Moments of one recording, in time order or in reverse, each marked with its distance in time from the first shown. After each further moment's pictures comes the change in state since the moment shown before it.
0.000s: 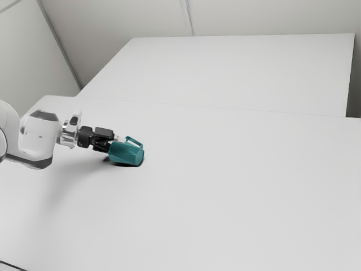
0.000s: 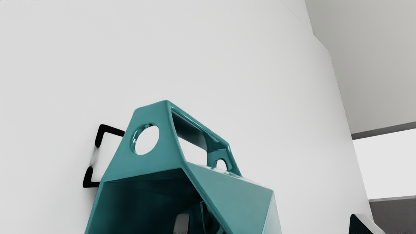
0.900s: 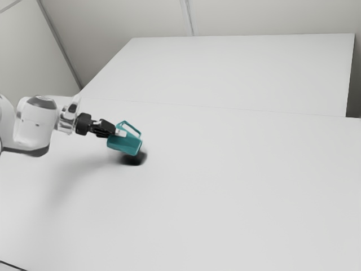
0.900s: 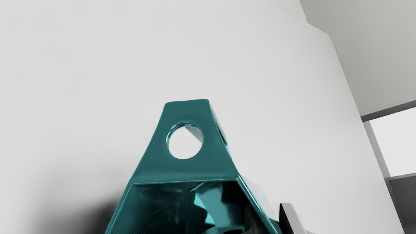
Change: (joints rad) arm -0.033 -0.097 -0.002 0.003 0.060 0.020 0.012
